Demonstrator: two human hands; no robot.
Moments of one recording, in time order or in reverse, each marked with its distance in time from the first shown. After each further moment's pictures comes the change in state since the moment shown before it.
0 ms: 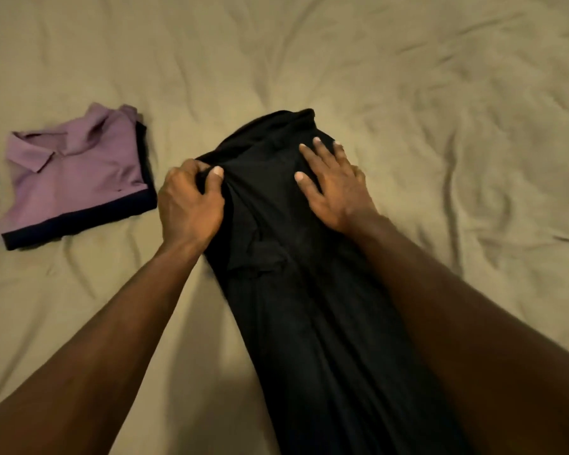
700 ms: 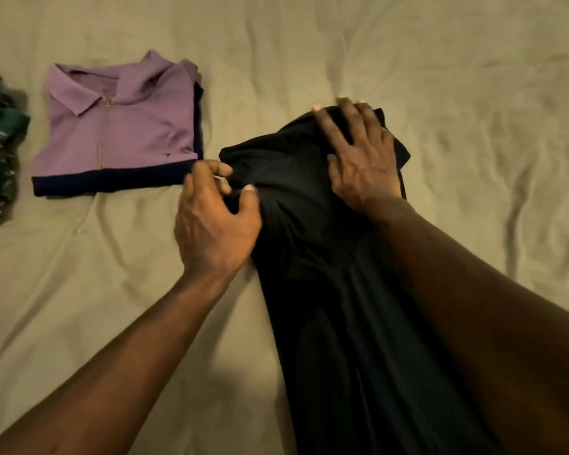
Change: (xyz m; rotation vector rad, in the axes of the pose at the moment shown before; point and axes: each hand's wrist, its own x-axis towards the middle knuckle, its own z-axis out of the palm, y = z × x) left_hand -0.030 -0.045 -0.029 -0.086 0.136 -0.074; right_hand 0.066 -0.048 0.031 -0.500 0.251 -0.299
